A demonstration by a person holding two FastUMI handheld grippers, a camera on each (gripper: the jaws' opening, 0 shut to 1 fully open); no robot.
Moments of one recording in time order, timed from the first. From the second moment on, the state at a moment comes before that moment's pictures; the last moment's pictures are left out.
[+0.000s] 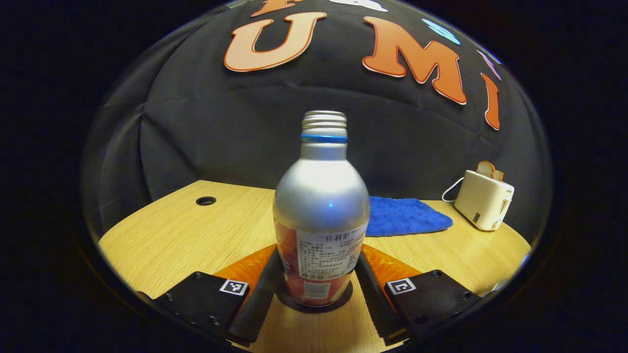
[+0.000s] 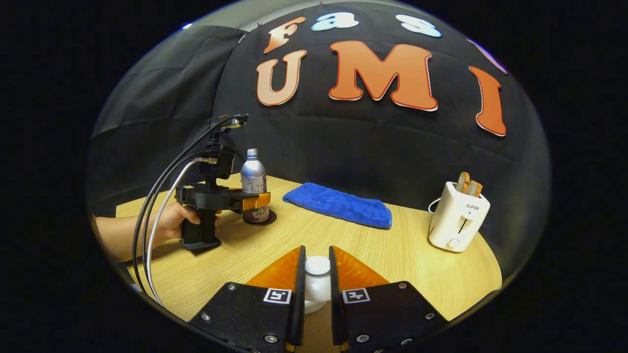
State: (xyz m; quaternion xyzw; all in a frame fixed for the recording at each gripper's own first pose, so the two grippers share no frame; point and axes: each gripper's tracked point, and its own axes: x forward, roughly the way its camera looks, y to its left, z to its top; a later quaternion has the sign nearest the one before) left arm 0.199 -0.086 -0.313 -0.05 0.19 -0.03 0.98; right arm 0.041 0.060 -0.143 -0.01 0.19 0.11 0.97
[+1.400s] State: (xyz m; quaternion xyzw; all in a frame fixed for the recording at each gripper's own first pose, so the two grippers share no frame) left arm 0.076 -0.062 -0.212 -0.02 0.09 -0.01 1.00; right arm 0.040 0.094 -0.183 0.00 0.22 0.12 0.97
